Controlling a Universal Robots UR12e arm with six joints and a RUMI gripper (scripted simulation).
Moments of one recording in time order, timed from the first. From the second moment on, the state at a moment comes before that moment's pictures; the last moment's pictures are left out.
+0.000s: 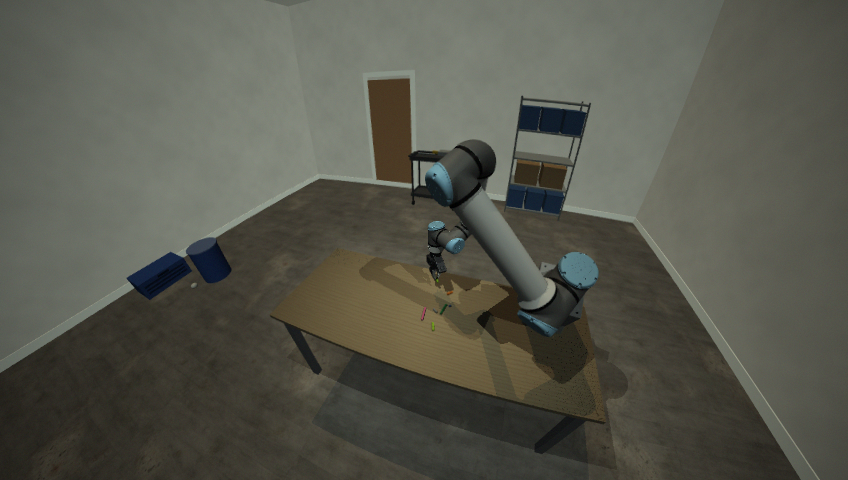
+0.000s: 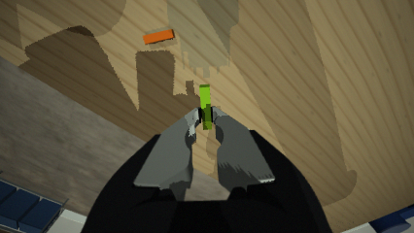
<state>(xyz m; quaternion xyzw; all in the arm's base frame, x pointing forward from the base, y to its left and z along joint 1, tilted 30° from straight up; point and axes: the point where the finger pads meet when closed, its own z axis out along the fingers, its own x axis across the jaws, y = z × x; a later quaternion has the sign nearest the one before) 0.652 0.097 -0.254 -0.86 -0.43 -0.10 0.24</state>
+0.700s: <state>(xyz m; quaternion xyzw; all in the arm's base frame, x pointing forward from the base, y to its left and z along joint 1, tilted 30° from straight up) 0.652 0.085 -0.232 -0.87 -0.43 -0.10 0.24</state>
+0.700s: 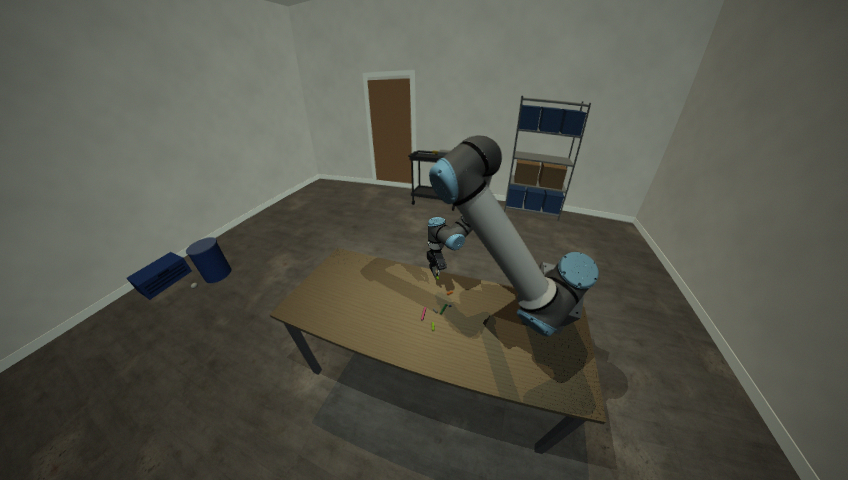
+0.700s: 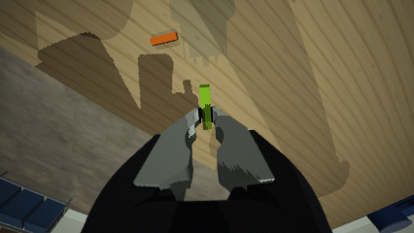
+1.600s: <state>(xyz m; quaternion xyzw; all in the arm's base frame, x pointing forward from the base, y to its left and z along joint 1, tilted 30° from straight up) 0.623 0.100 -0.222 -0.95 -0.16 -0.03 0.26</state>
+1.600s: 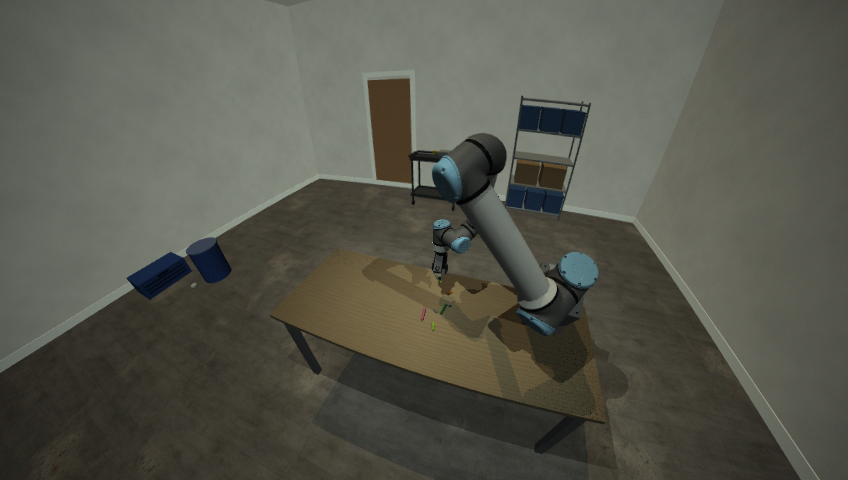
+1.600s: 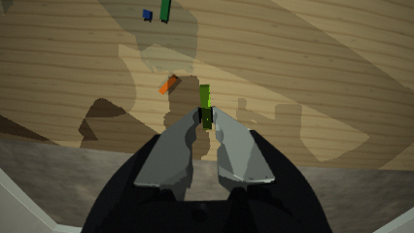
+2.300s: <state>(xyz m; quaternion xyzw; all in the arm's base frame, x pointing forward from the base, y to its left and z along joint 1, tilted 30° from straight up) 0.593 0.112 -0.214 -0.95 0.13 0.06 0.26</state>
